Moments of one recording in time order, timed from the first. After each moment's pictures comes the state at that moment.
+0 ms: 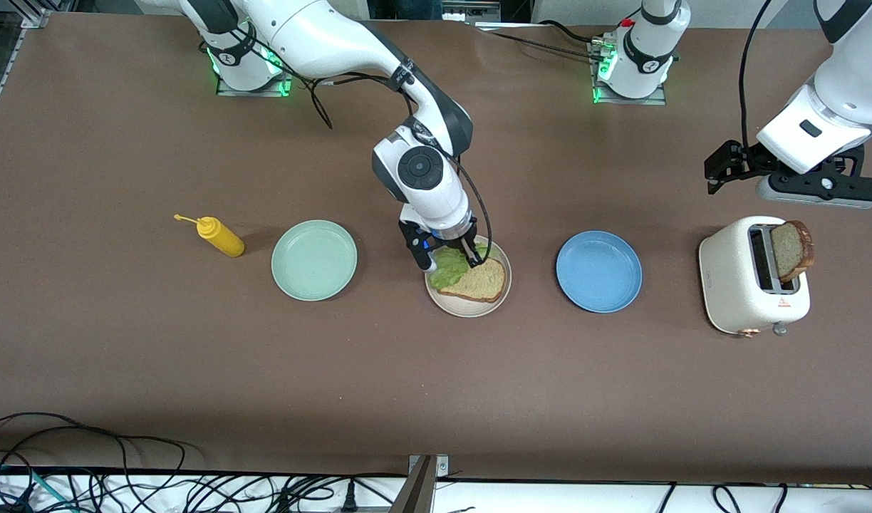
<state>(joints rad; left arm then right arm) -0.05 -0.01 -0.09 -1.67 0.07 1.68 -0.01 0.80 0.89 -0.02 -1.21 0.20 2.34 1.77</state>
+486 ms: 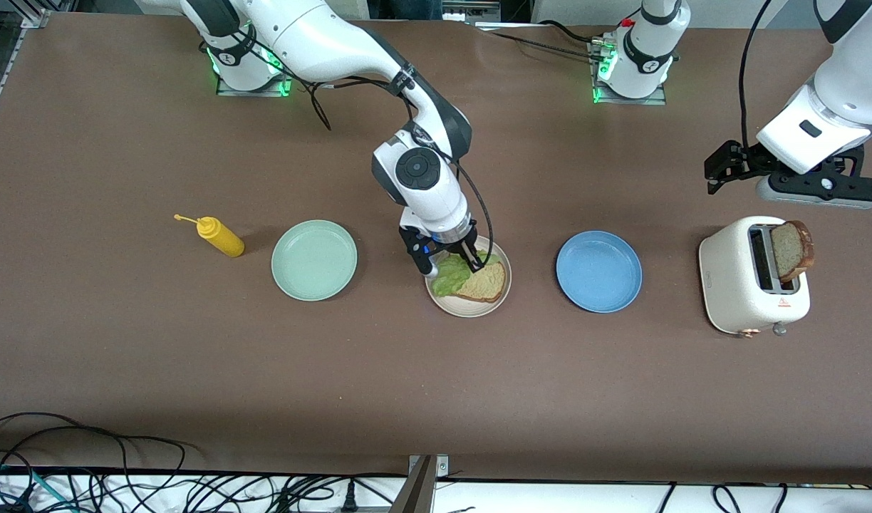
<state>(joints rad) -0.05 -0.01 -0.09 -1.67 0.07 1.68 -0.01 0.80 0.90 -0.02 -1.20 0.20 2.39 1.73</state>
